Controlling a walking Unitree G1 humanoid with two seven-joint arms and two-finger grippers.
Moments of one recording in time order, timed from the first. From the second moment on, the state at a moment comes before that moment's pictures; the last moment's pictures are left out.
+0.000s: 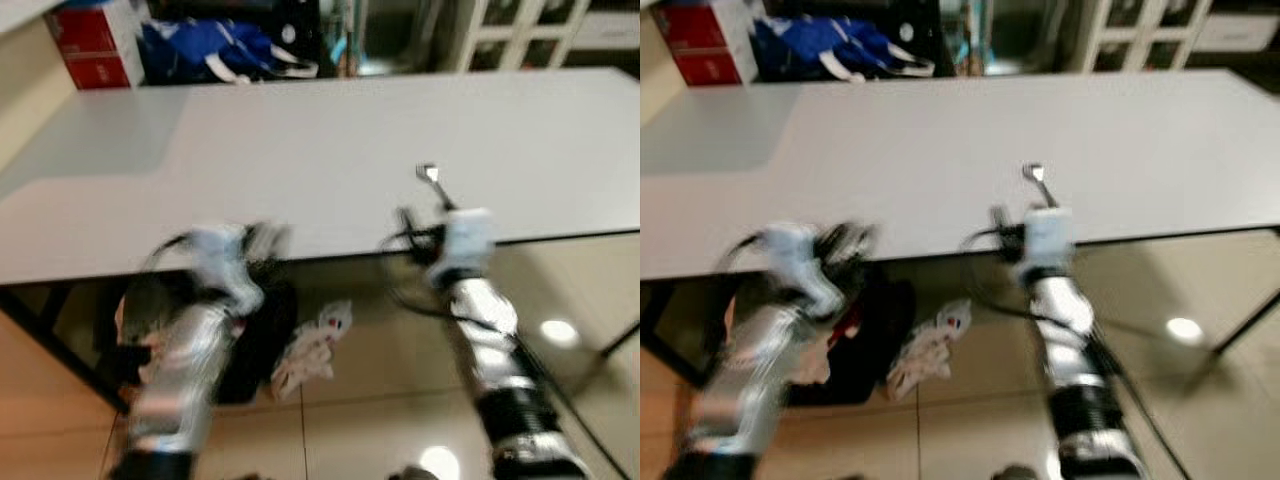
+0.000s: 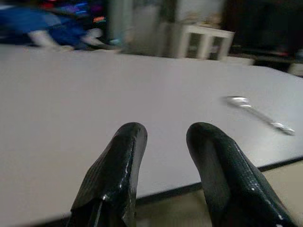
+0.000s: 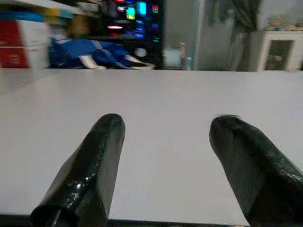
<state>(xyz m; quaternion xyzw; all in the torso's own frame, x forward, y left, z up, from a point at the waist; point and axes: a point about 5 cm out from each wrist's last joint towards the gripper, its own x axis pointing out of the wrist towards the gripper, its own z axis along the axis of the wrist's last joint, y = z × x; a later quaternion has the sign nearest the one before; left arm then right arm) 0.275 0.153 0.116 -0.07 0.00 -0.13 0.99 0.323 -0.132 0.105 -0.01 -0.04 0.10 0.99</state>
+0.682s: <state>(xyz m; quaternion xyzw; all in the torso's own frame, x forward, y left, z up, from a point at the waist) 0.276 0.178 0.121 -0.12 -0.02 -0.12 0.99 0.351 -0.121 0.120 0.02 -0.03 0.20 0.98</state>
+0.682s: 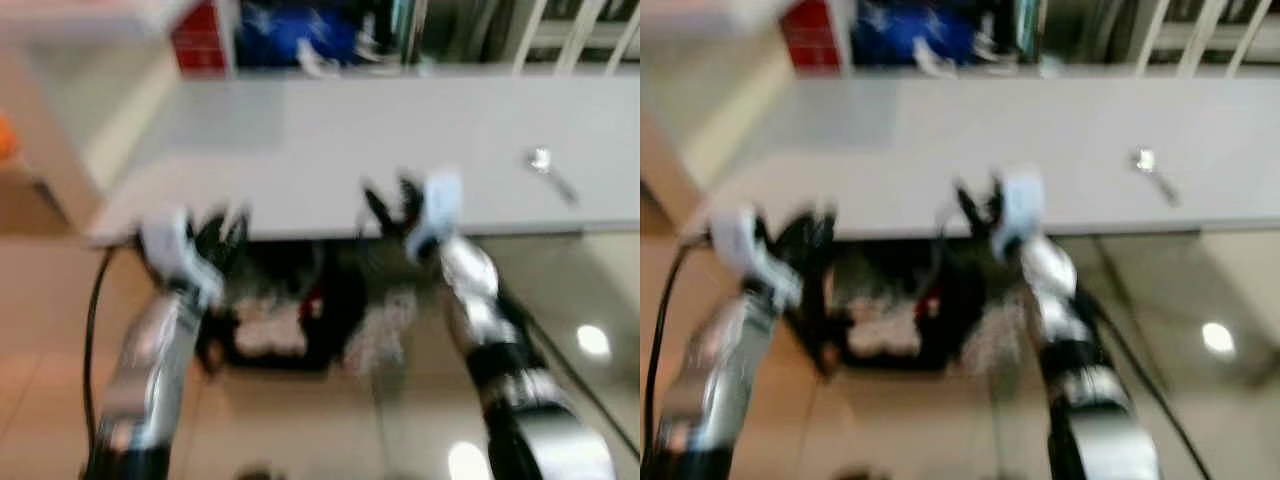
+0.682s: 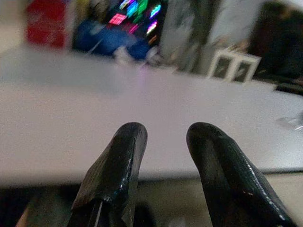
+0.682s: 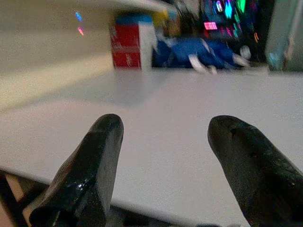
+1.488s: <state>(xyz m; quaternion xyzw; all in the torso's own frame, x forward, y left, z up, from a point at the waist) 0.274 0.163 0.100 -0.15 0.02 -0.12 0.98 0.338 -0.101 0.090 0.02 0.03 0.23 0.97</state>
